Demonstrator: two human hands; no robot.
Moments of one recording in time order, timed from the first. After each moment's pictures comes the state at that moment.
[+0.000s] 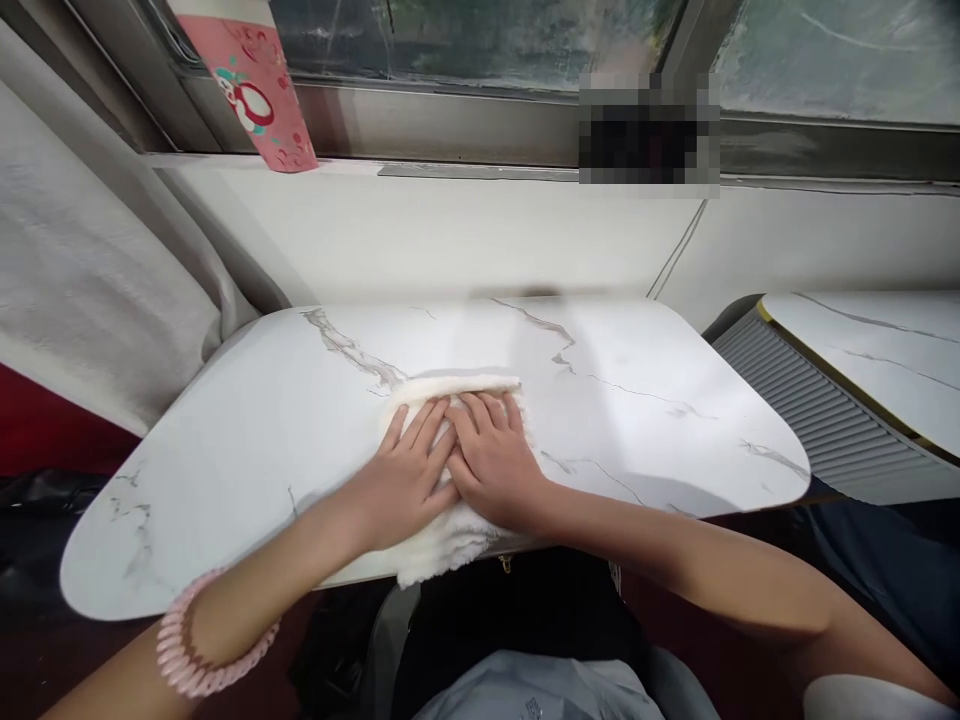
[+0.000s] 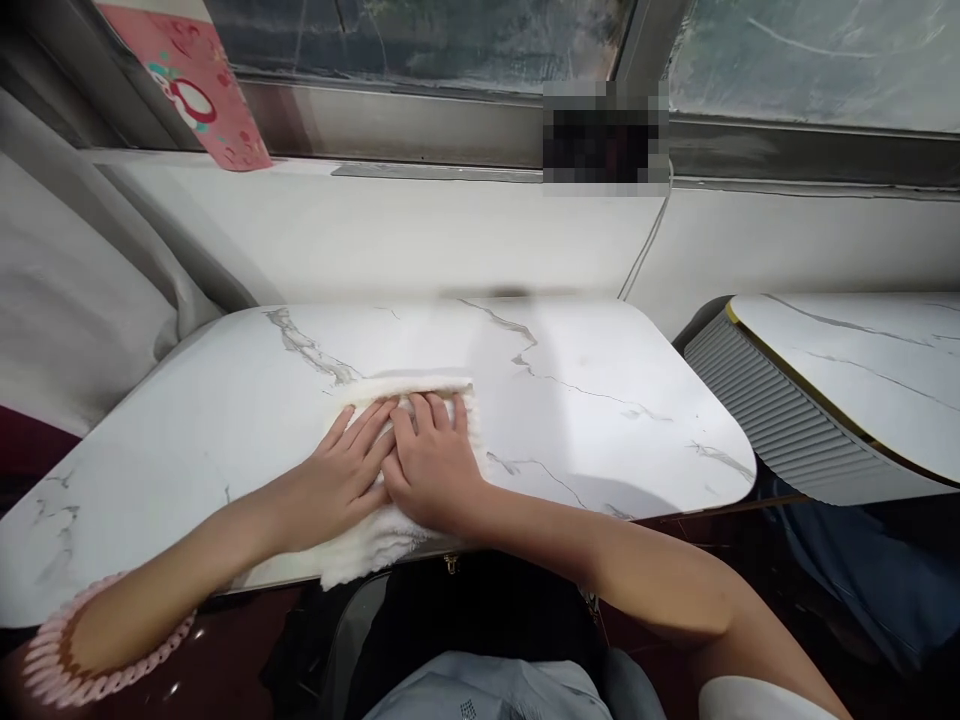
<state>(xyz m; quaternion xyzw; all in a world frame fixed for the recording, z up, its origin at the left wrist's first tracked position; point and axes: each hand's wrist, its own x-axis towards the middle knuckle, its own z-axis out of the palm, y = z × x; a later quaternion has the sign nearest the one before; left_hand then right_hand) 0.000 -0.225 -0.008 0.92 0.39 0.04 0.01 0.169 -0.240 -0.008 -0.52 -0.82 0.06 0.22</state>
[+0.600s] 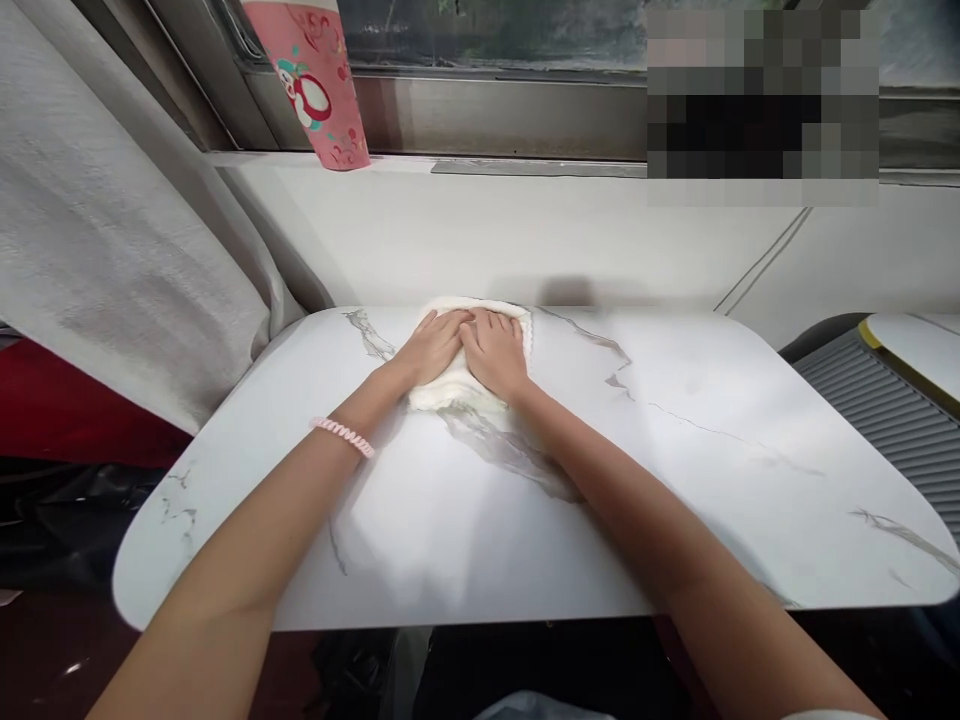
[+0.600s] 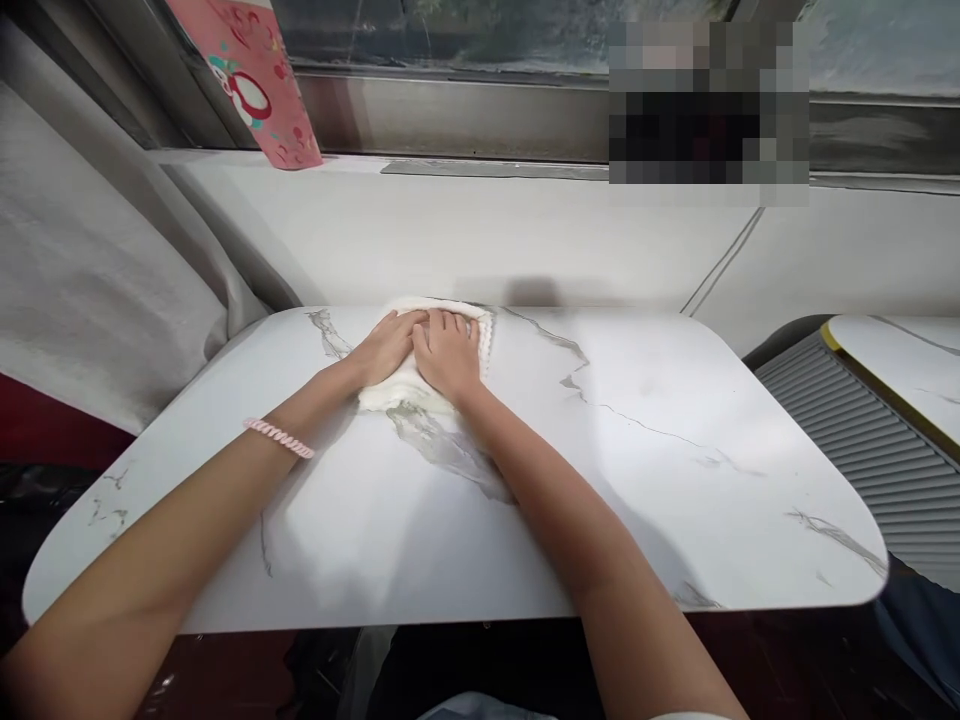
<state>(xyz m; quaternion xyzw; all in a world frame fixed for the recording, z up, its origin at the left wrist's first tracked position) -0.018 -0.040 -0.001 0.87 0.45 0.17 0.12 0.122 -0.060 -0.014 -0.59 -0.74 0.11 0.32</state>
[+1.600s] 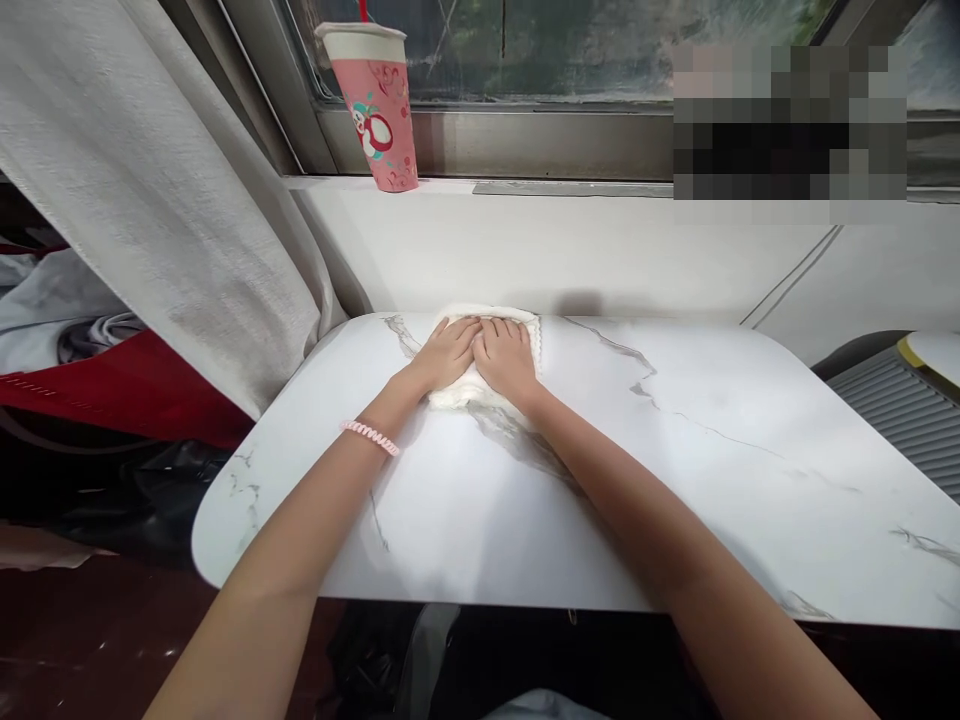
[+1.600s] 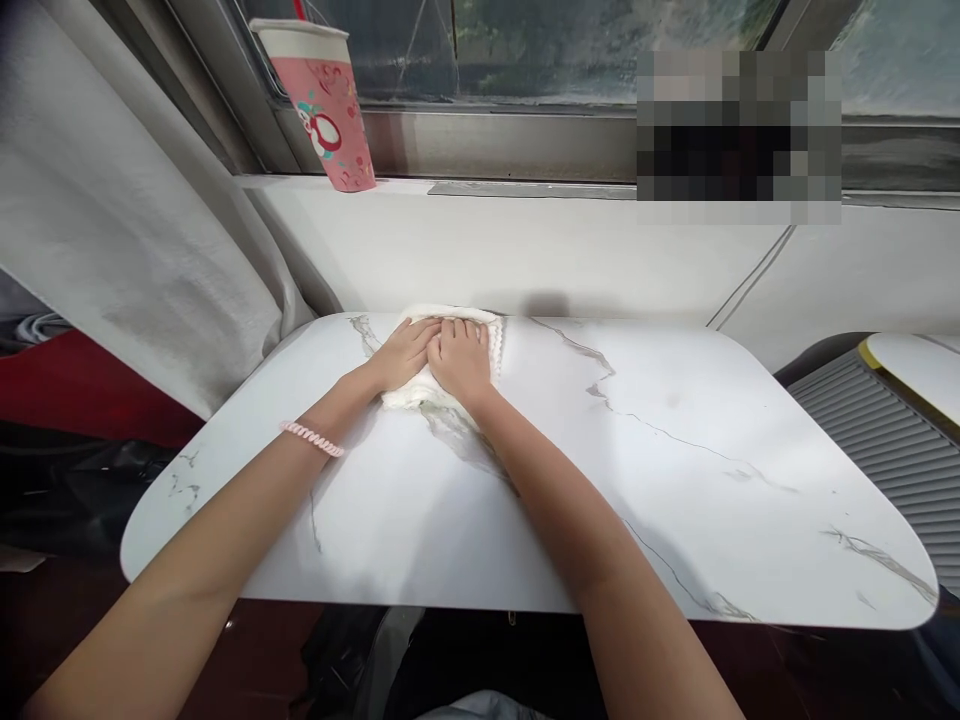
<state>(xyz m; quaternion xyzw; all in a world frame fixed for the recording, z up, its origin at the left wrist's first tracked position) -0.044 -0.042 -0.011 0.86 0.48 0.12 0.06 0.095 -0.057 -0.022 -0.57 -0.77 0.02 0.29</state>
